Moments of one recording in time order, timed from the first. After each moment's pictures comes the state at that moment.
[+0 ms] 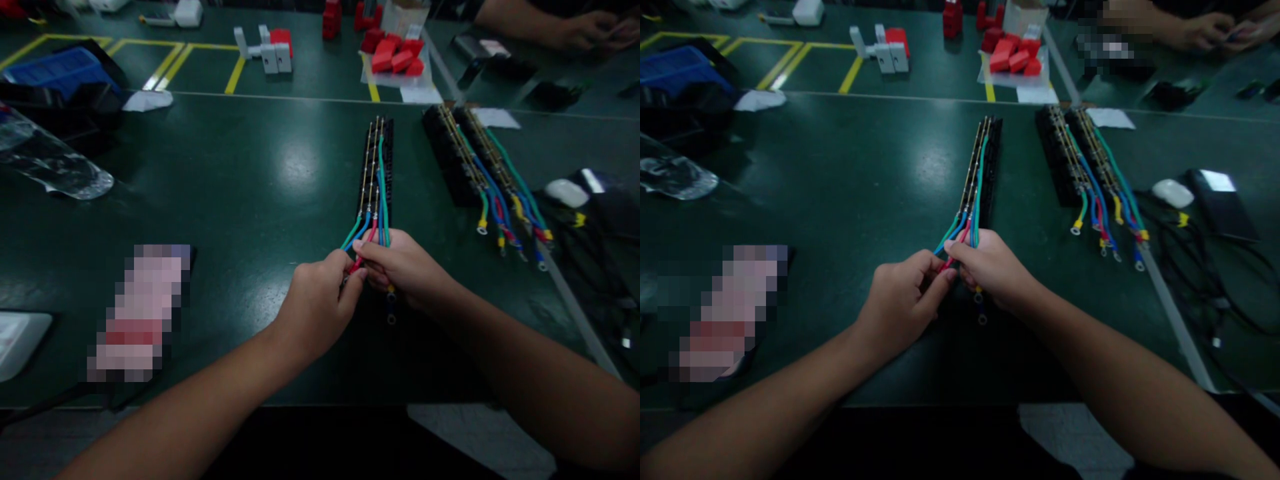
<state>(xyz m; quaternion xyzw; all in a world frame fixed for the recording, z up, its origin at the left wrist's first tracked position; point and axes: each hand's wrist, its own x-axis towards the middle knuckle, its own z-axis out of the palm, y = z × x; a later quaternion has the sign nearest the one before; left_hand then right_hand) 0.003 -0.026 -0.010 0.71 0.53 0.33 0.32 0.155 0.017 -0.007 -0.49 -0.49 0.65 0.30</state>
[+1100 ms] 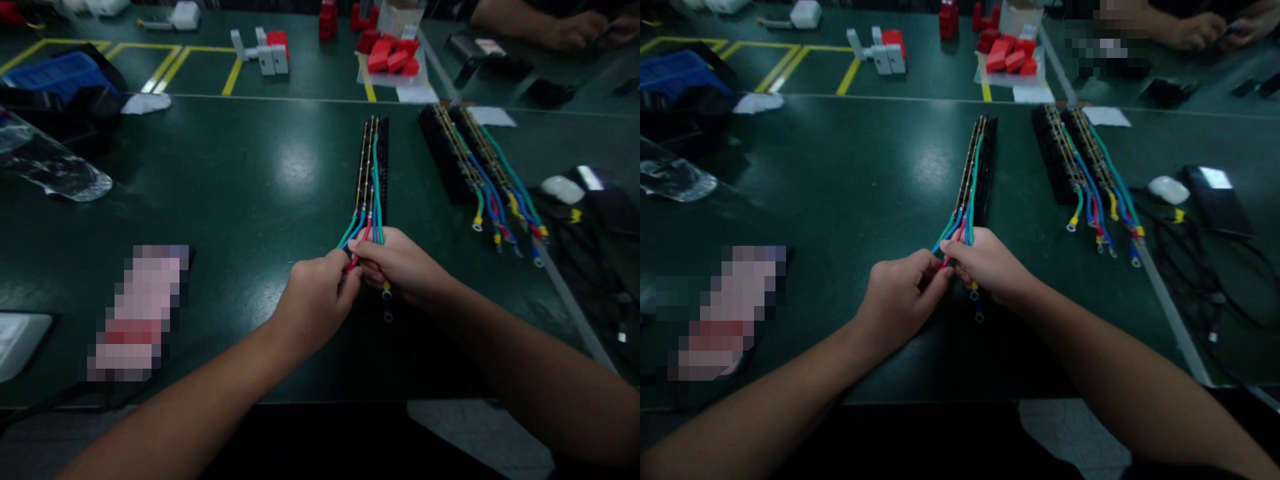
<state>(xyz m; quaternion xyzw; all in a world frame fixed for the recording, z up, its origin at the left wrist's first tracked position) 0.005 -0.024 -0.013 0.78 0.53 0.27 0.20 0.156 0.020 -0.007 -0.48 -0.50 0.67 0.28</state>
